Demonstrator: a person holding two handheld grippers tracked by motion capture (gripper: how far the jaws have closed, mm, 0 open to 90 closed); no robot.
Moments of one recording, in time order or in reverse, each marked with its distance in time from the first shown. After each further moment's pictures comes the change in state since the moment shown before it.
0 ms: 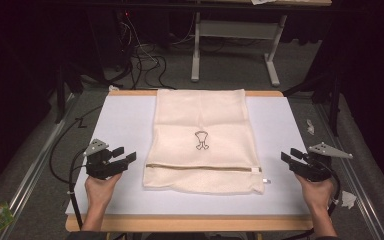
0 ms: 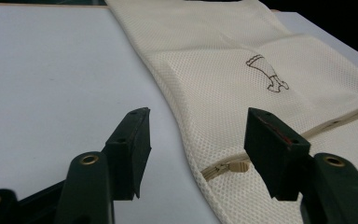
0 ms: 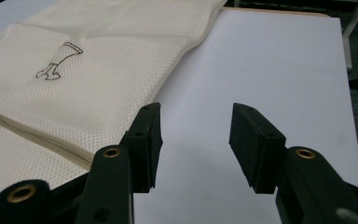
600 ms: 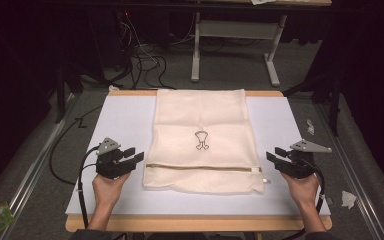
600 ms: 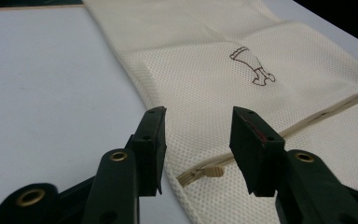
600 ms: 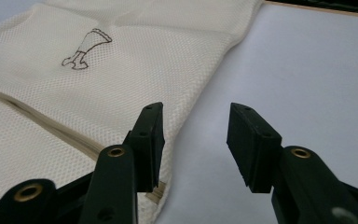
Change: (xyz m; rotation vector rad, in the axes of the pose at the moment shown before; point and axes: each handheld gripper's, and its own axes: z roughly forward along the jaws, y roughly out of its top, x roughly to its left) left arm -0.023 0.008 0.008 0.034 -0.010 0.059; right arm 0.030 0.011 0.023 0.056 0.059 -0.078
